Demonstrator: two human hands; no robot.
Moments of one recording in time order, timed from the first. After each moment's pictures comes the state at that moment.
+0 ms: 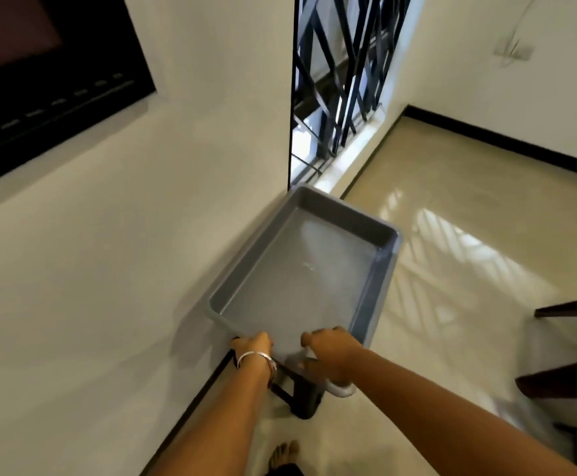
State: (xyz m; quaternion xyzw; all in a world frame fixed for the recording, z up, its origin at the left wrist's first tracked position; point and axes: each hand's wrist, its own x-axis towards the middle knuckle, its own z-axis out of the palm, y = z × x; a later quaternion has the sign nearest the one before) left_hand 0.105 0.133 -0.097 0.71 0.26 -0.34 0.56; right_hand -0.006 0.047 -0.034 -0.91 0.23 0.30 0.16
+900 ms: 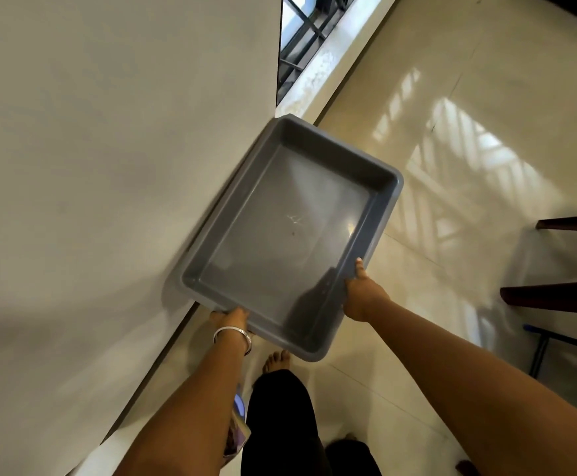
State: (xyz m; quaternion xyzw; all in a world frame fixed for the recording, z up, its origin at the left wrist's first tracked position) left_hand 0.138 0.149 -0.267 0.68 0.36 -0.42 0.49; right_hand -0.029 -0.037 -0.213 -0.74 0.49 0.36 0.29
